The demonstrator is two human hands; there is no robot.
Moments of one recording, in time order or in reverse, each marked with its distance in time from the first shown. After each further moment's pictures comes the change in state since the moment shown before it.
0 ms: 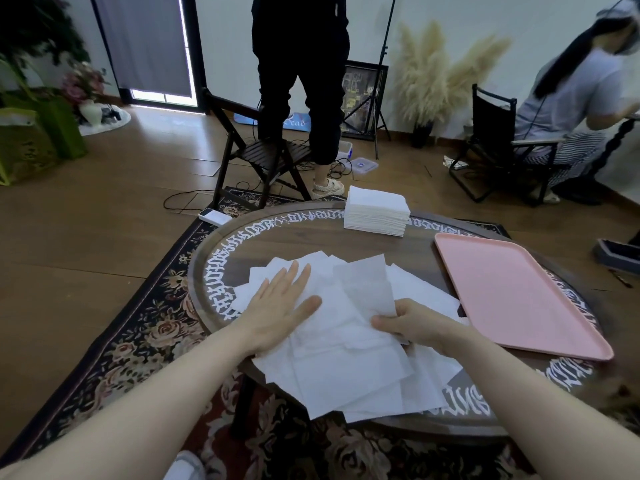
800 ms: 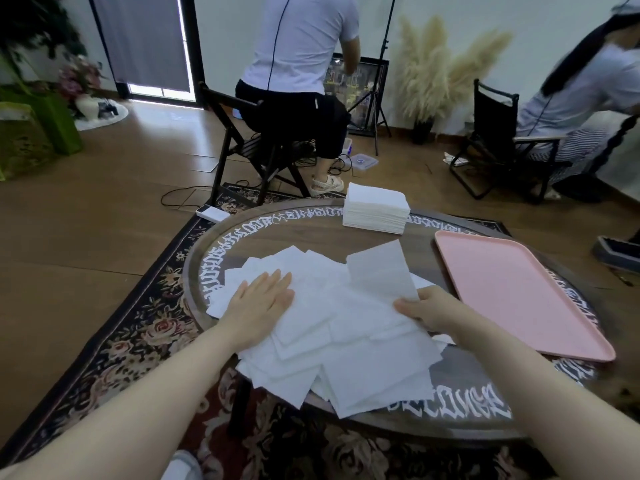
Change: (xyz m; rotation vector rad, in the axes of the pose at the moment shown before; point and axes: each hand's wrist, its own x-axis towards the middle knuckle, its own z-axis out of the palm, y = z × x) left_hand 0.018 -0.040 0.014 0.092 0.068 -0.150; right_hand 0.006 0.011 -0.025 0.119 0.238 0.078
